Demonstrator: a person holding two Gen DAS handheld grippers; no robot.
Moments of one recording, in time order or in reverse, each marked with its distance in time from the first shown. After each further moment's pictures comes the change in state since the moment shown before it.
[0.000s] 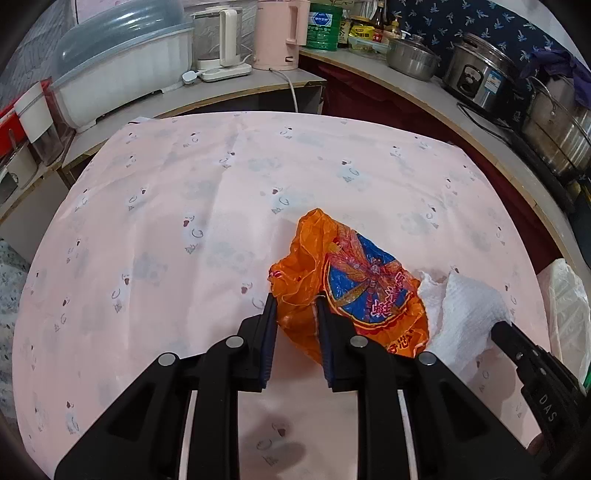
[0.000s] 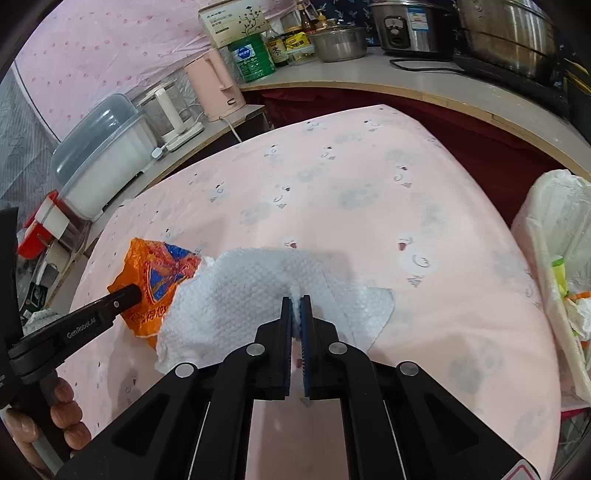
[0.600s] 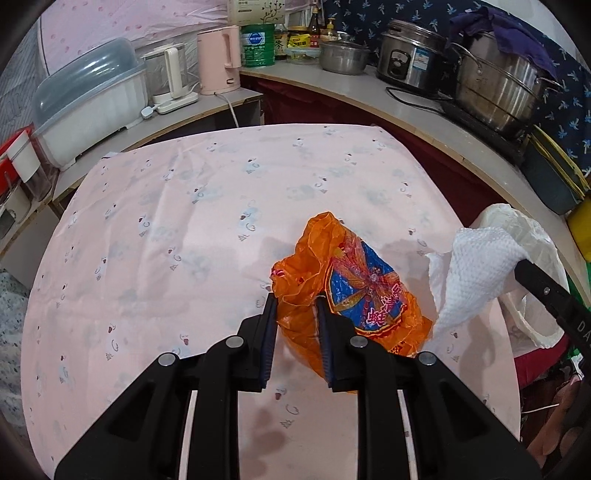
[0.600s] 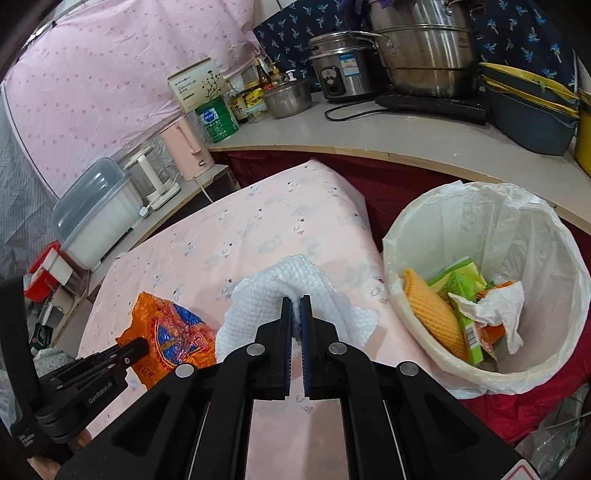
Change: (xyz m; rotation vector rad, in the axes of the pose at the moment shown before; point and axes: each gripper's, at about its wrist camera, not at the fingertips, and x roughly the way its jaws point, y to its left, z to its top) left arm -0.070 -0.090 -0.051 0.154 -0.048 -0.047; right arm -0.110 -0.077 -0.012 0.109 -0.172 -0.041
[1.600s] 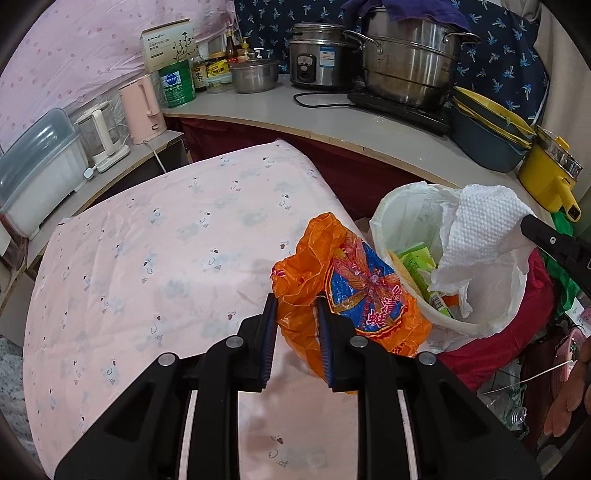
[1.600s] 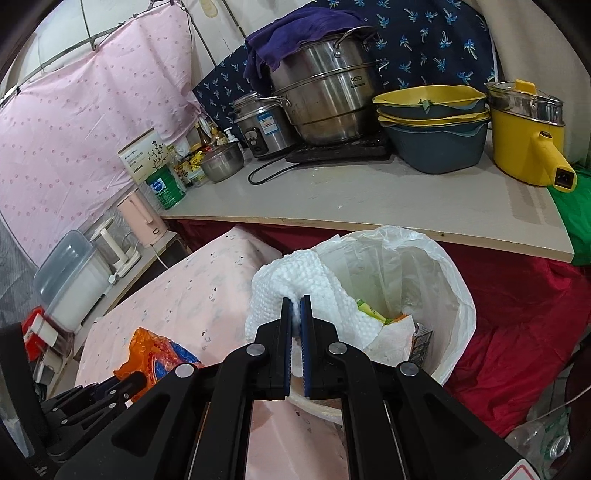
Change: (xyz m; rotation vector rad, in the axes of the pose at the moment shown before) left arm -0.028 -0.127 0.002 0.215 -0.052 -0.083; right arm -0.079 -0.110 0.026 0.149 -0.167 -0.109
